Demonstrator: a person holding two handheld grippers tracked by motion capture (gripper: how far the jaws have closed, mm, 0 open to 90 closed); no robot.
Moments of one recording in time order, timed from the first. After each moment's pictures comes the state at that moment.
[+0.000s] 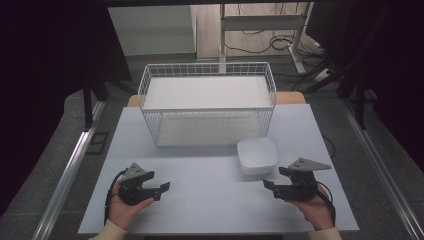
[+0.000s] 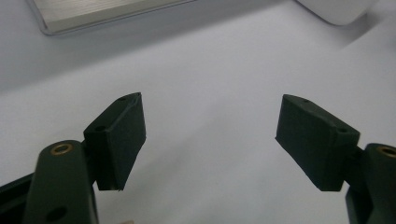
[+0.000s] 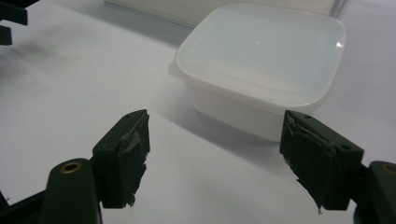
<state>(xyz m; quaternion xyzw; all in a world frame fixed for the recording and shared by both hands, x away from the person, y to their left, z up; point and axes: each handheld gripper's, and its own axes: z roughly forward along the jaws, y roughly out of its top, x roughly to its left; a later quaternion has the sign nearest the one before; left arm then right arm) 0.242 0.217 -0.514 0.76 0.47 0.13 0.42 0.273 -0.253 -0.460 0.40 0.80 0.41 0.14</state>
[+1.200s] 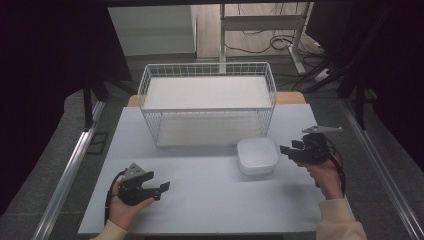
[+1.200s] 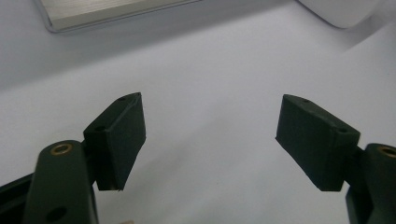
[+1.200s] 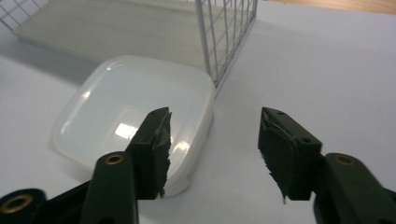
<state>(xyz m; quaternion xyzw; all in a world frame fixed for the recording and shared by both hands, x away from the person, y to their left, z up) 0.241 0.217 -0.514 0.76 0.49 0.13 0.42 0.359 -0.288 -0.433 0.47 0.78 0.38 0.16</state>
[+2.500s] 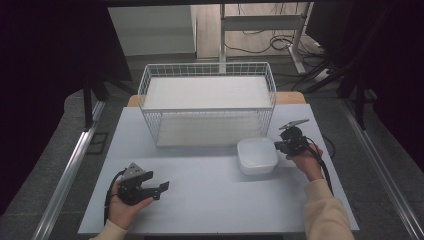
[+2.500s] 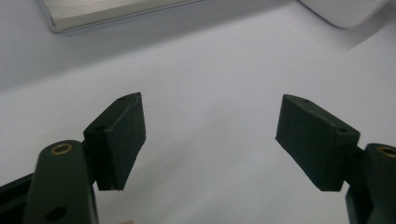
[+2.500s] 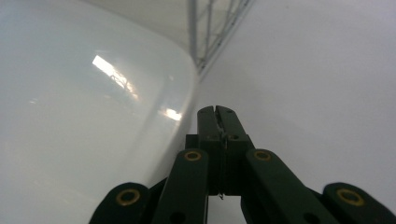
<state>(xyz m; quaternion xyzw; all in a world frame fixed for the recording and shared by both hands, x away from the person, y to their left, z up) 0.241 0.219 -0.514 0.76 0.48 0.13 0.42 0.415 -0.258 -0.475 0.43 0.85 0.27 0.16</state>
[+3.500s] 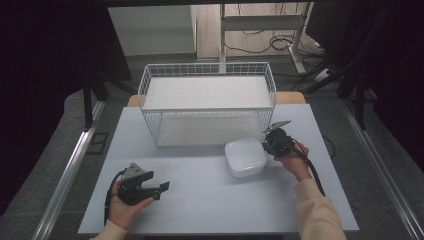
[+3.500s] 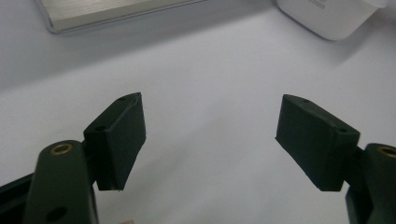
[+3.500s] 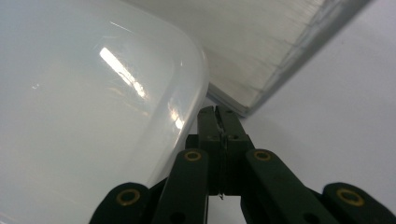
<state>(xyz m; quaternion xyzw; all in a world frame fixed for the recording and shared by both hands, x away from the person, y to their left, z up) 0.242 0.218 -0.513 0.76 0.48 0.13 0.42 0.411 -0.216 -0.478 0.37 0.87 0.26 0.17</state>
